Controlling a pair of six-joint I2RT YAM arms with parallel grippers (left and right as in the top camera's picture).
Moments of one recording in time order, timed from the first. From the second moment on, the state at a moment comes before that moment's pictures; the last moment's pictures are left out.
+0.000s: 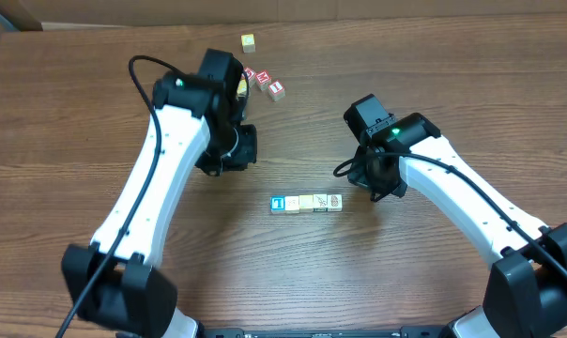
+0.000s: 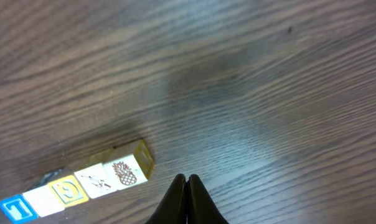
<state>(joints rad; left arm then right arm) -0.28 1.71 1.61 -1.38 0.10 -0.33 0.49 1.70 1.31 -1.07 0.05 0.85</state>
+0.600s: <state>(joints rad) -0.31 1.65 1.10 -0.90 0.00 -0.43 0.48 1.70 1.07 -0.79 -0.03 0.83</state>
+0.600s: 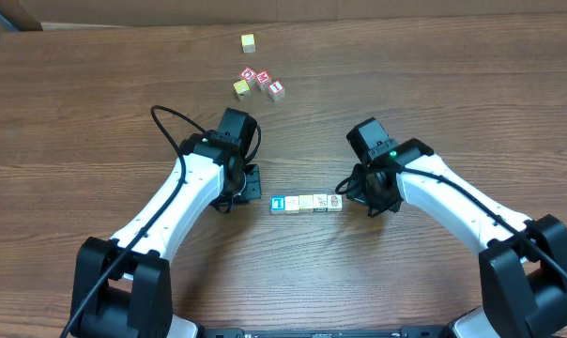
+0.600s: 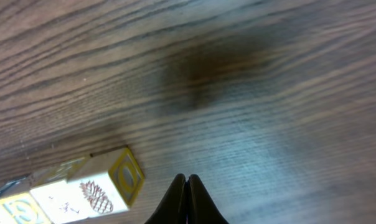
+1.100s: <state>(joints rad) -0.31 1.73 1.07 -0.85 0.07 -0.43 0.48 1.70 0.97 -0.64 -0.07 0.90</state>
